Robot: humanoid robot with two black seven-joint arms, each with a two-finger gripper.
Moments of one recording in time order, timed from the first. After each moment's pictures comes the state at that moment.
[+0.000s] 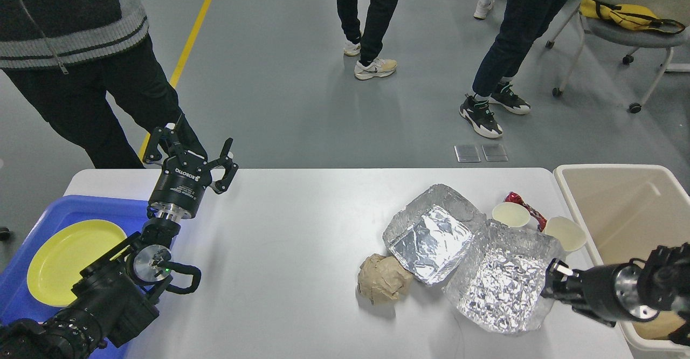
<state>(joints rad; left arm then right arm) -0.62 0.13 -0.84 -0.44 0.01 -0.67 -0.52 1.74 -0.88 -1.15 1.72 -0.15 0.06 0.02</state>
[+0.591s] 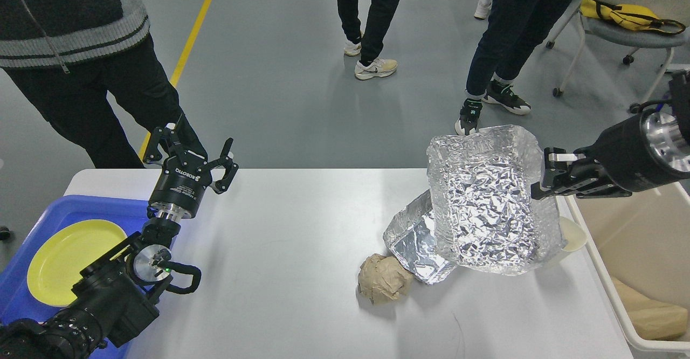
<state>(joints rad) -0.62 0.13 -0.84 -0.44 0.01 -0.67 -0.52 2.32 -0.78 -1.22 1.70 -0.28 0.53 -0.04</state>
